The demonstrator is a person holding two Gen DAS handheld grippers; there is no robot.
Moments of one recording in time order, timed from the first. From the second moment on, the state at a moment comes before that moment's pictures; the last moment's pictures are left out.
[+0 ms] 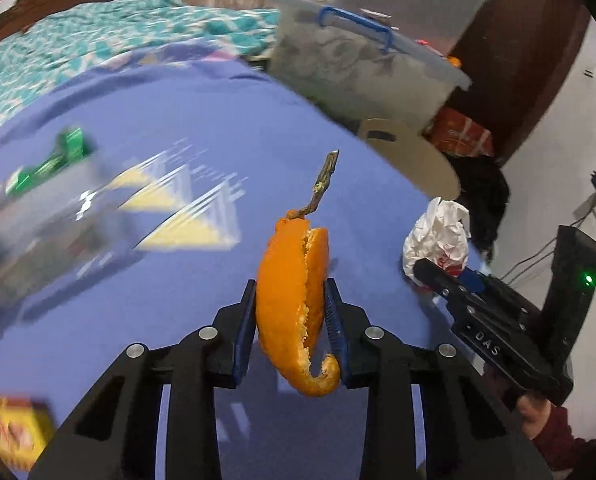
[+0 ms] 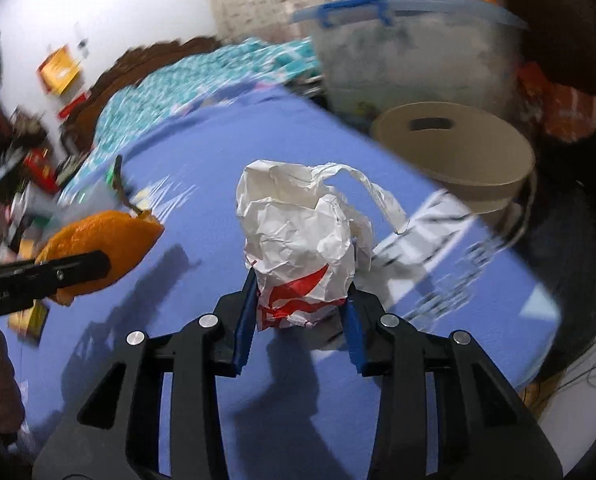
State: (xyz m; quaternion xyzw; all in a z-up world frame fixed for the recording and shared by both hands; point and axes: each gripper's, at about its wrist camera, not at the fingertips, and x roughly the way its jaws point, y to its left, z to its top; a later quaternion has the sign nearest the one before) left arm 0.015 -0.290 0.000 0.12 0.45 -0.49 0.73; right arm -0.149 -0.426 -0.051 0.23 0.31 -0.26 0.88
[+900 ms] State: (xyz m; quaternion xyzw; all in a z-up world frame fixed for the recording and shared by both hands) left arm 0.008 -0.559 -0.005 0.17 0.46 -0.55 0.68; right arm -0.184 -0.618 -0.060 0.40 0.22 -0.35 0.82
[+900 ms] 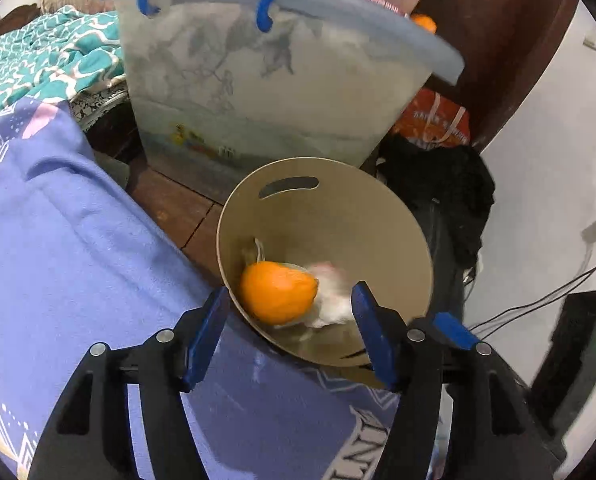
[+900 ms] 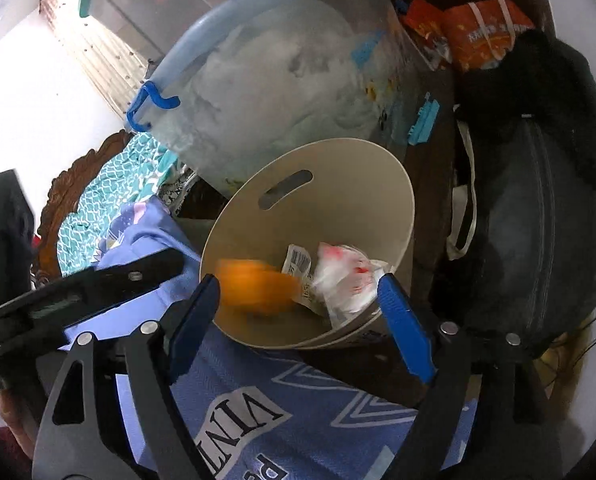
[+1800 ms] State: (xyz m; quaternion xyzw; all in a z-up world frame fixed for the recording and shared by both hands) left arm 0.074 -0.020 0.035 -0.01 0.41 -0.33 0.85; right arm 0.083 -0.281 0.025 0.08 0.35 0.04 0.93
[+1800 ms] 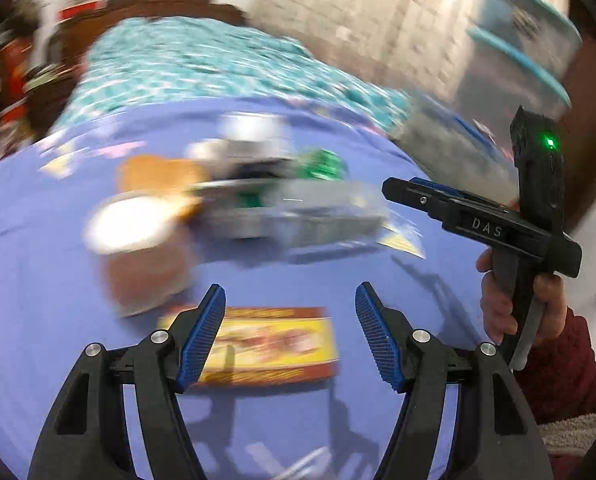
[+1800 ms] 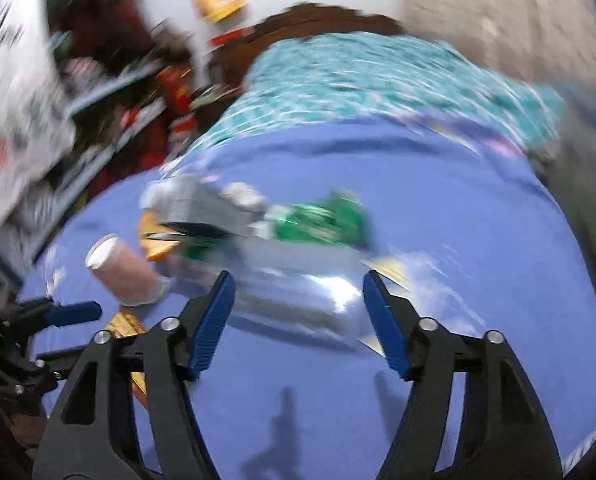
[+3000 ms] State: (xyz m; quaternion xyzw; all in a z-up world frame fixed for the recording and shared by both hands) left arm 0.056 -0.077 0.021 0.05 0.41 -0.42 0.81; right arm -0.076 -0.380 0.020 0.30 0.22 -0.09 0.92
